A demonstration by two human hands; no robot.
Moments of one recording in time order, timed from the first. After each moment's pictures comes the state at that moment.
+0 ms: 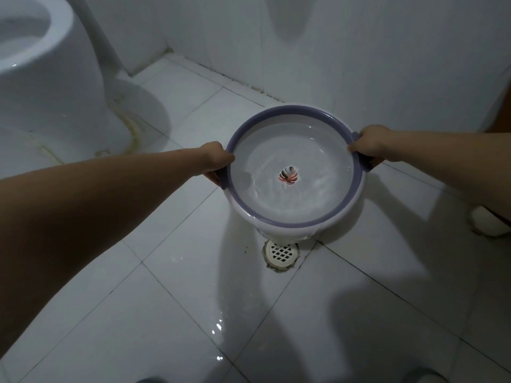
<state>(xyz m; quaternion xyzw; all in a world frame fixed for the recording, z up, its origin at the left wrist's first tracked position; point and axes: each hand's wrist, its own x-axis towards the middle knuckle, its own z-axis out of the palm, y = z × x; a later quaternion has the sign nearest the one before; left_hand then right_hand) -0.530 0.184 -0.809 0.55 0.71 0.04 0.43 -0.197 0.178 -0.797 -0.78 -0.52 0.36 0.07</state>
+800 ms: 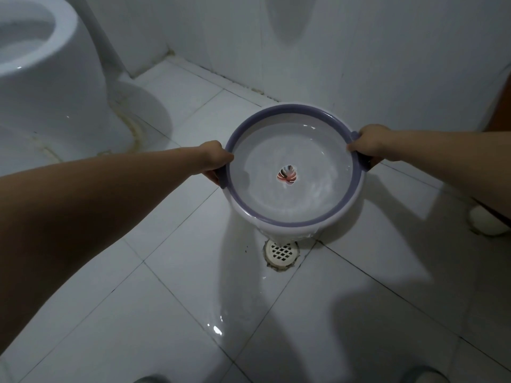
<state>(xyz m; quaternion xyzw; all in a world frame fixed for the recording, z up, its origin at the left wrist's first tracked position) -0.533 0.183 -0.805 0.56 0.71 0.04 0.42 -0.197 0.174 -0.792 -0.77 -0.52 0.35 0.07</state>
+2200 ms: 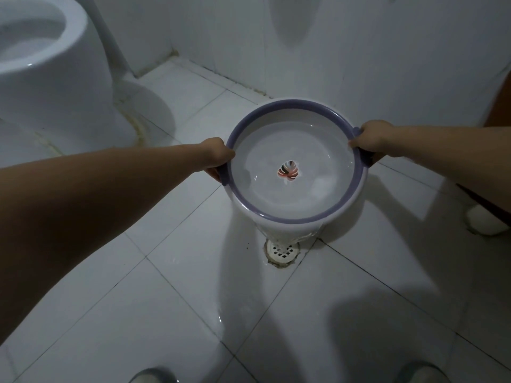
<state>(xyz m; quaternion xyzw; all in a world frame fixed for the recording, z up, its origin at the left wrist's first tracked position) -0.533 0.173 -0.795 0.56 0.72 0.05 0.41 -0.201 0.169 -0.779 -0.78 -0.53 0.33 0.06</state>
